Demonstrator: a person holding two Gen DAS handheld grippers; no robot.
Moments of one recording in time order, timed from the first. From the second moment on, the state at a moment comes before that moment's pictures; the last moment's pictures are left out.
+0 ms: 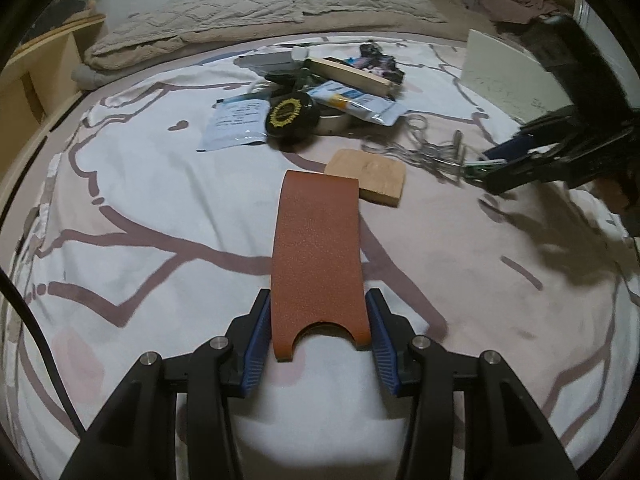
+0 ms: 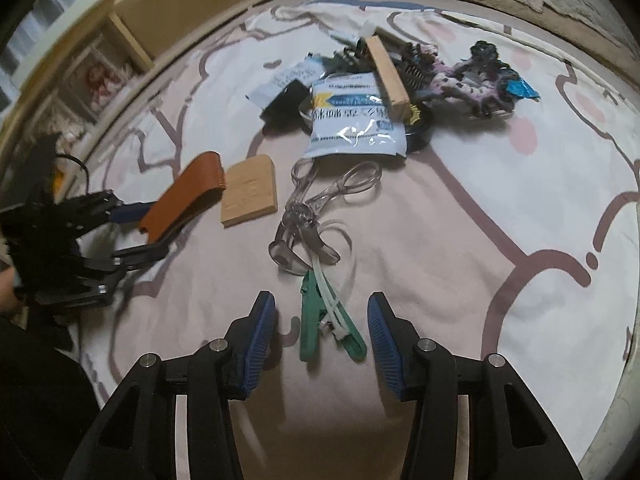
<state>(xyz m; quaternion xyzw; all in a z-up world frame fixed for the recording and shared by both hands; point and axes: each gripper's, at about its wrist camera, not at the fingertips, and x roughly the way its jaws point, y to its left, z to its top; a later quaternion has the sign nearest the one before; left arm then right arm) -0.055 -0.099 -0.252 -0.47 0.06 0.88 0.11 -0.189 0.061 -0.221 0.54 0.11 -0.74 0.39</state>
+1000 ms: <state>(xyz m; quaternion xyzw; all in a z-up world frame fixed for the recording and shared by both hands) -0.051 -0.101 -0.256 -0.46 0.05 0.88 0.12 -0.160 0.076 -0.202 0.52 0.17 -0.73 0.42</state>
